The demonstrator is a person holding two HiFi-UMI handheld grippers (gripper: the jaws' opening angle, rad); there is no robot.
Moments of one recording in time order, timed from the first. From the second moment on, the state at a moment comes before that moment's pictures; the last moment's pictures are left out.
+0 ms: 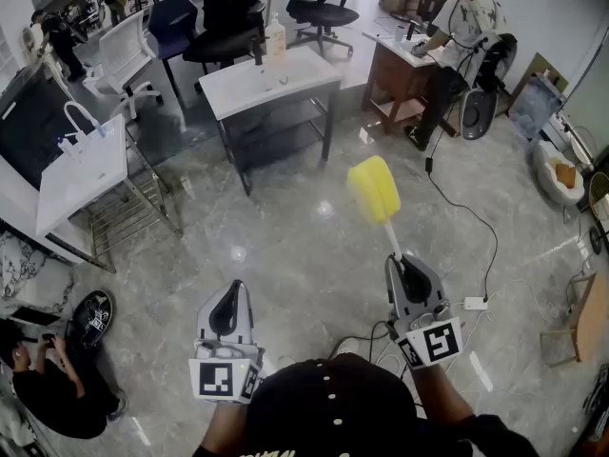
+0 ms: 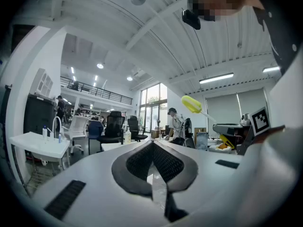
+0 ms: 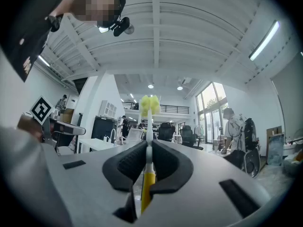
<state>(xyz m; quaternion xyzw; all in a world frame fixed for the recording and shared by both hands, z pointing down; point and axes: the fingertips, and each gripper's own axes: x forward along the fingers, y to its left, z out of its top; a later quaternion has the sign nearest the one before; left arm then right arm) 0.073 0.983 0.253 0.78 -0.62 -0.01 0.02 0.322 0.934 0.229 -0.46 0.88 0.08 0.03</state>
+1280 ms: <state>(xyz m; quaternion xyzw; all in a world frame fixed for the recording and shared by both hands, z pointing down) 0.024 0.957 0.270 0.79 -0.61 -0.01 0.03 0.281 0.900 0.244 -0.49 0.87 0.06 0.06</state>
